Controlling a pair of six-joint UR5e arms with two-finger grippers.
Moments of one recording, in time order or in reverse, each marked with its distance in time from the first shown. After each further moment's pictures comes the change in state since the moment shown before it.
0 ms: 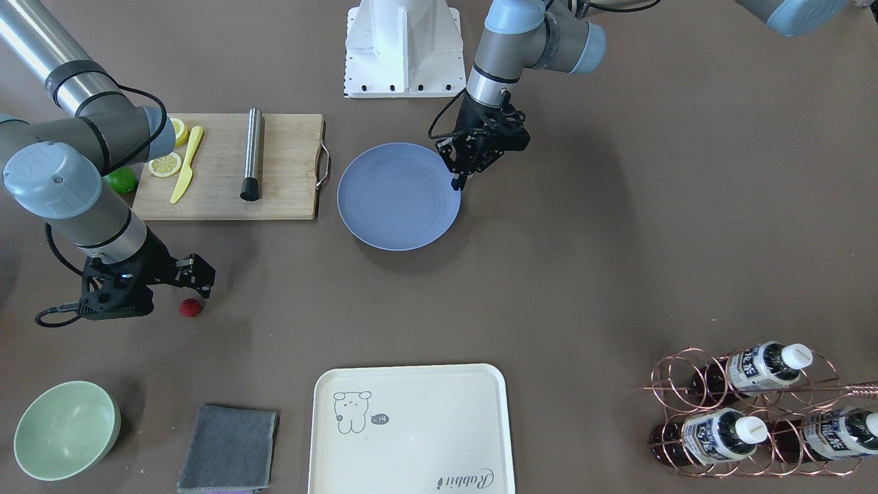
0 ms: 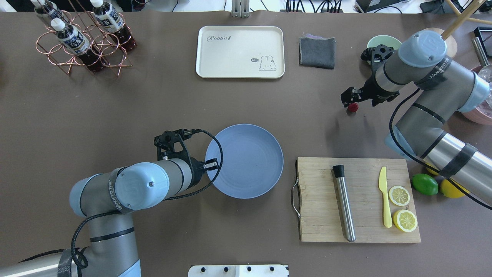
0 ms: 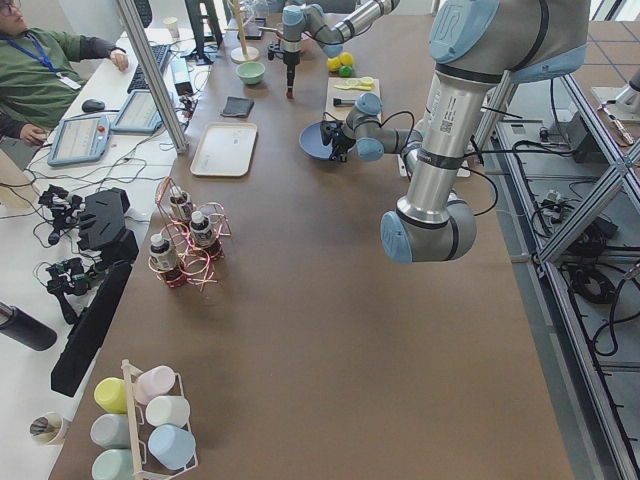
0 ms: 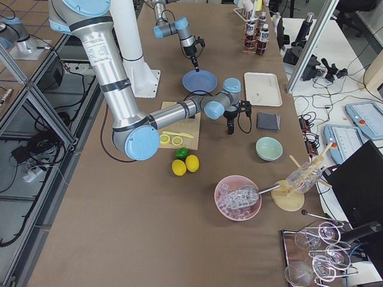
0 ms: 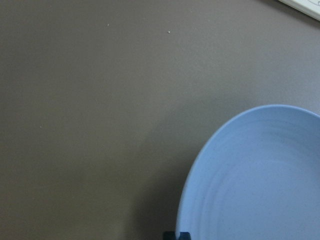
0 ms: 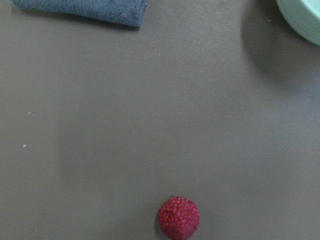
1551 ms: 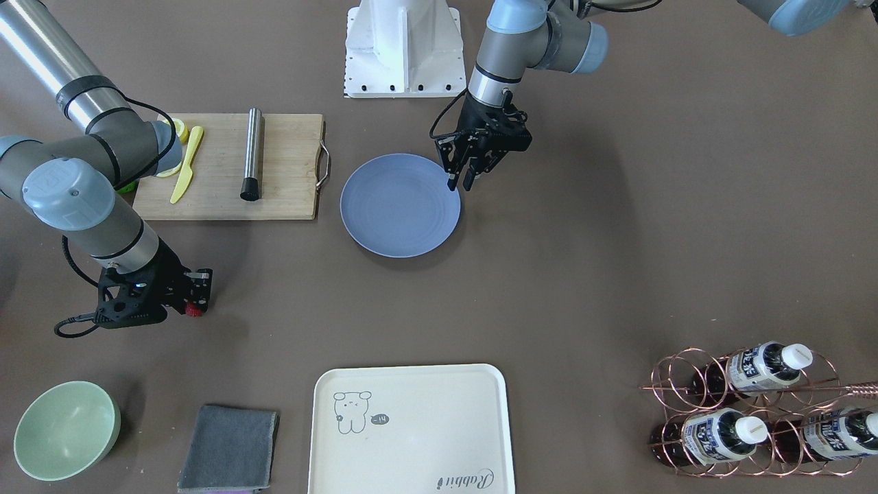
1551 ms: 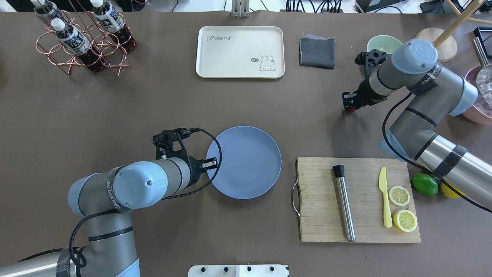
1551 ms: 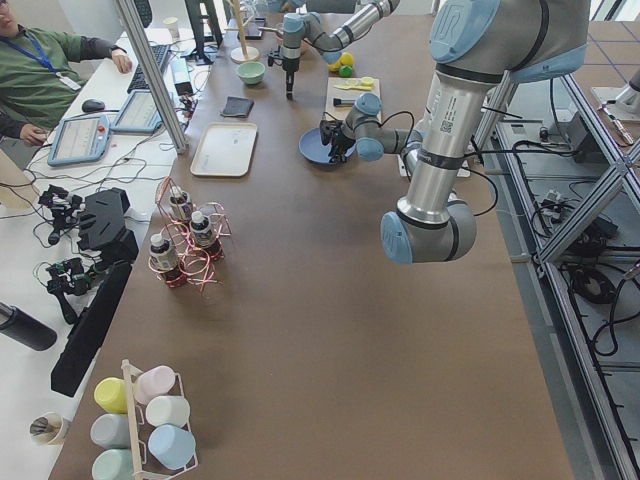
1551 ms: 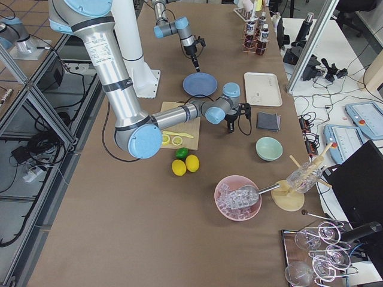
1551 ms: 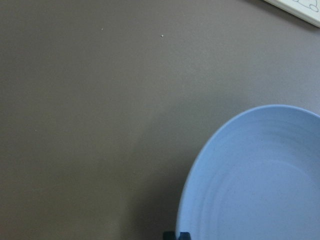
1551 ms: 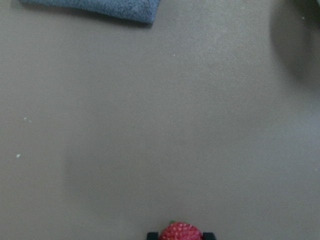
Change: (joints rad) left arm -0.004 0.007 -0.002 -0.003 0.001 0.008; right arm -0.021 0.018 -0.053 0.076 -0.010 0.017
